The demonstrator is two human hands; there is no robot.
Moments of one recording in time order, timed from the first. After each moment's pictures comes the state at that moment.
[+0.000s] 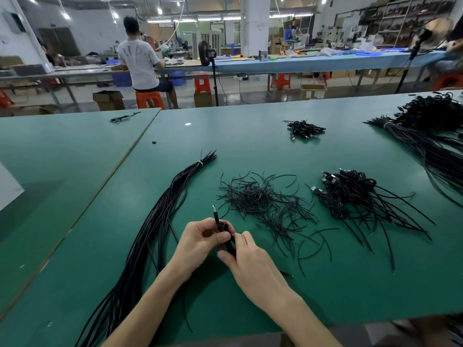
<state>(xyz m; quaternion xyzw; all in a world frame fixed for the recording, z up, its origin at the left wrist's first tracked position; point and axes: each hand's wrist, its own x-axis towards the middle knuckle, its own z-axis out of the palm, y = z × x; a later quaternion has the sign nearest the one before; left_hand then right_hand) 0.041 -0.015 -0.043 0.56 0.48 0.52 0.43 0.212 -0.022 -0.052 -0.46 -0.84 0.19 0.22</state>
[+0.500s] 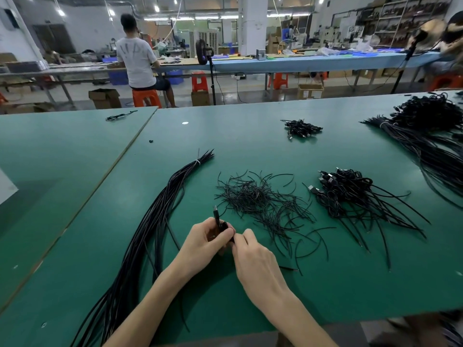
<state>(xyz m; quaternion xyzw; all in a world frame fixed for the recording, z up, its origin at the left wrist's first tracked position) 0.053 -0.012 -0.047 0.59 0.52 0.47 0.39 0.213 -0.025 -0.049 -0.50 -0.83 0.10 0.21</state>
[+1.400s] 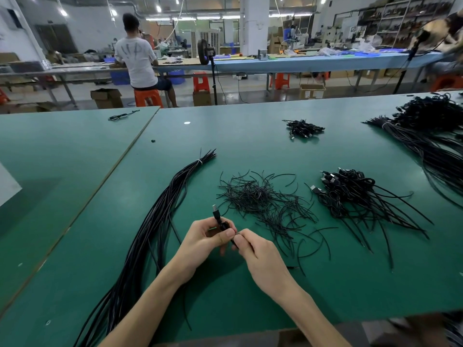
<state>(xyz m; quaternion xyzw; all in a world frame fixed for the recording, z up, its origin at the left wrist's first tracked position) 0.049 -0.020 -0.034 0.58 0.44 0.50 0.47 0.228 -0.017 -0.043 -0.43 -0.76 0.36 0.33</state>
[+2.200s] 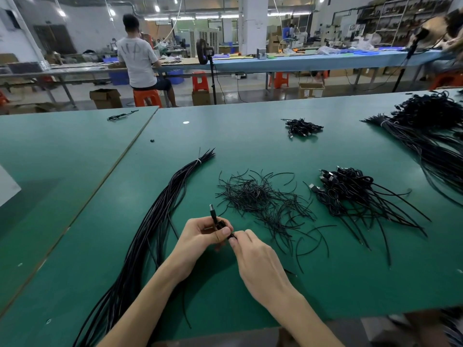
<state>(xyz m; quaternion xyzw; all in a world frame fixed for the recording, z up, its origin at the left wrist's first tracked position) 0.044 -0.018 -0.037 0.53 0.46 0.51 0.50 0.221 -0.029 -0.041 -0.46 -0.83 0.16 0.26</state>
